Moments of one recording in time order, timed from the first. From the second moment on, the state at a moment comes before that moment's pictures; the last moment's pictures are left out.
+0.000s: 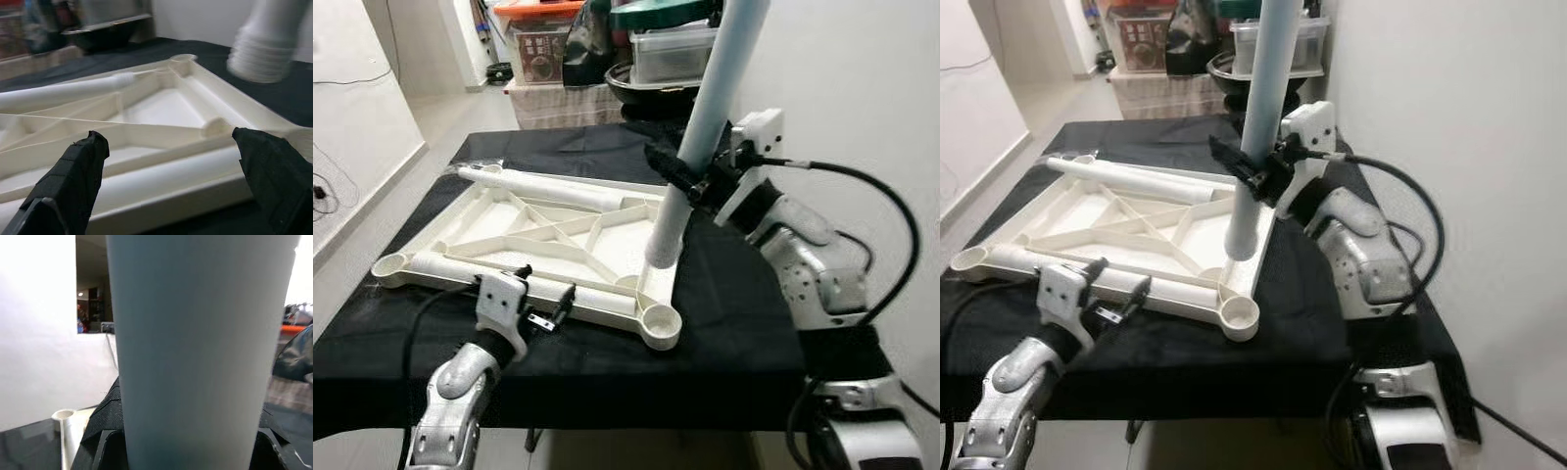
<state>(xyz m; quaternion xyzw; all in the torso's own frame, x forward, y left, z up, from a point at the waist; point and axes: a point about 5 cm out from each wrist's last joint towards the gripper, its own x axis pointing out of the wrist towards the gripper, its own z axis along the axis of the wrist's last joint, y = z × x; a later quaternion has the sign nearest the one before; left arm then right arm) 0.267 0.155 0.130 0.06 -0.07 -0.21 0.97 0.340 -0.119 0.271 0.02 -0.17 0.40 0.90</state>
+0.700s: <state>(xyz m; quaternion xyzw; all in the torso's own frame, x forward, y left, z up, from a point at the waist) 0.220 0.142 0.094 0.11 0.04 -0.26 0.96 0.350 -0.124 0.245 -0.02 -0.10 0.48 0.87</state>
